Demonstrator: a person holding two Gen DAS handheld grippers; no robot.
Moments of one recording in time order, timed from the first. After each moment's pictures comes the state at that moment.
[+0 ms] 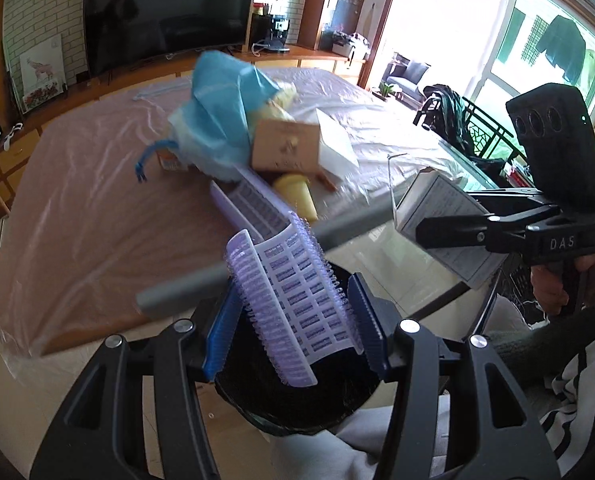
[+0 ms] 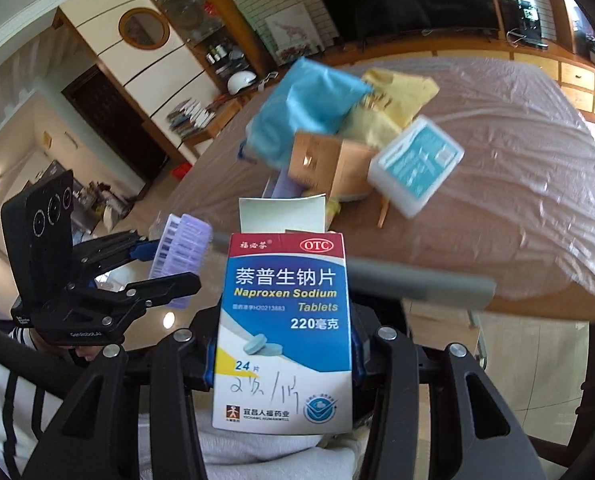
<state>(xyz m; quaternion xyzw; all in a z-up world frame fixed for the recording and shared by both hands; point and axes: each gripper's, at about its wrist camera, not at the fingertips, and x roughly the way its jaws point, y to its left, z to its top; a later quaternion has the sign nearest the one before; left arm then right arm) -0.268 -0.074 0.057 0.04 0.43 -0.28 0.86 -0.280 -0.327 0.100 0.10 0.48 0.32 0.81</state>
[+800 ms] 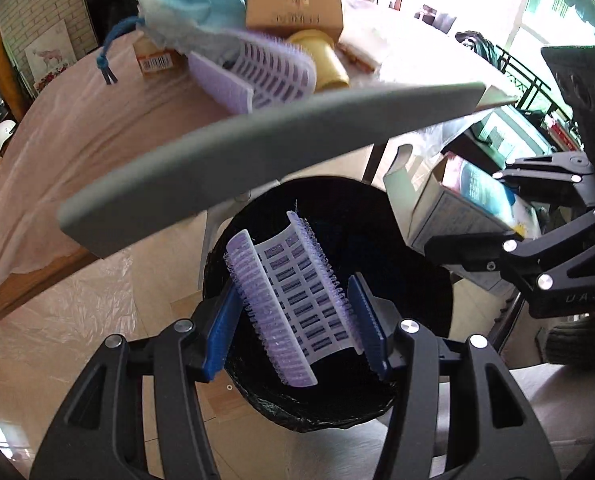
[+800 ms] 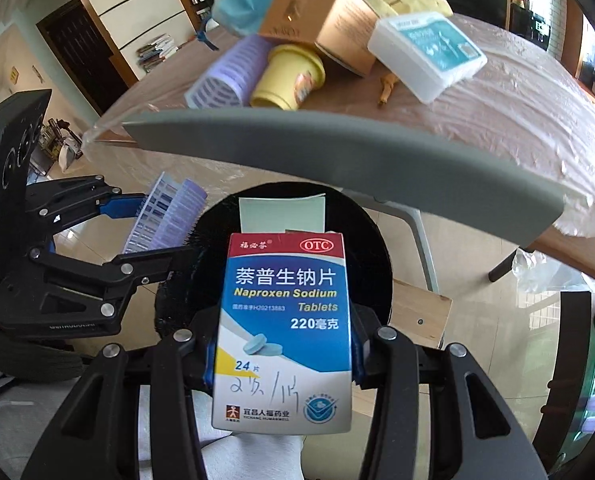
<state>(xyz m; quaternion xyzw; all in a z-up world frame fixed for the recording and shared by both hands) -0.271 -0.105 -0.033 0.12 0.50 -0.21 0.83 -0.298 -0.290 0.015 -0.02 0.53 0.26 0.81</state>
